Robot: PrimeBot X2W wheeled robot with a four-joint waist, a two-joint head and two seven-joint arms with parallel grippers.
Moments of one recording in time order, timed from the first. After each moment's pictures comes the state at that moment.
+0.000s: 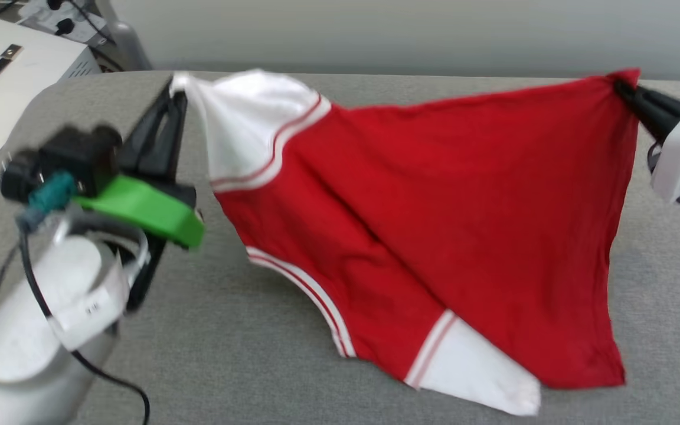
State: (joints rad) left arm -0.55 0.56 -0.50 0.00 -0.59 0.13 -0.15; right arm -0.77 -0.69 0.56 0.30 0.81 0.13 0.25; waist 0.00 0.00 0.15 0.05
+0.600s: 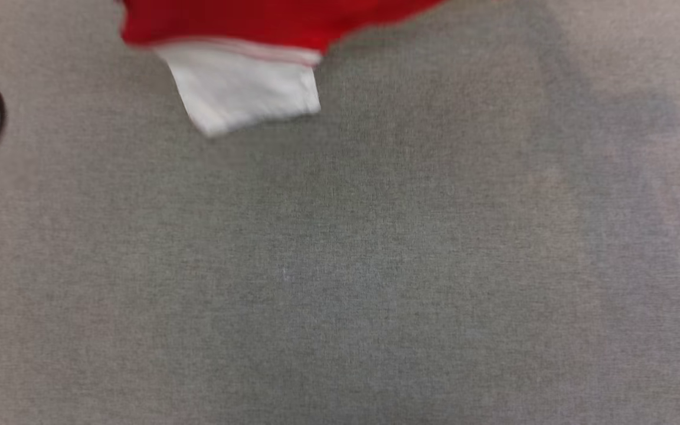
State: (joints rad) left arm -1.53 0.51 -0.47 0.27 -0.49 -0.07 -0.01; right arm -1.39 -0.58 0.34 0.37 0.57 0.13 0.31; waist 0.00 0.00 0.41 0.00
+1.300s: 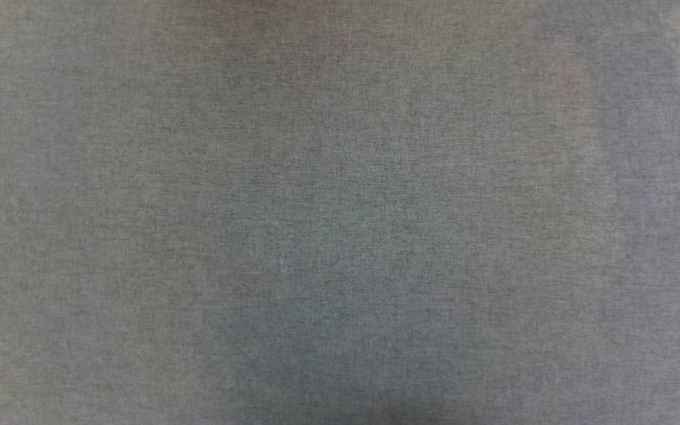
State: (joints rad) left arm -1.70 0.48 -0.60 0.63 -0.49 -0.13 -0.15; right arm -1.62 -0.53 0.55 0.67 0.56 0.13 0.15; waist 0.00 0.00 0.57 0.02
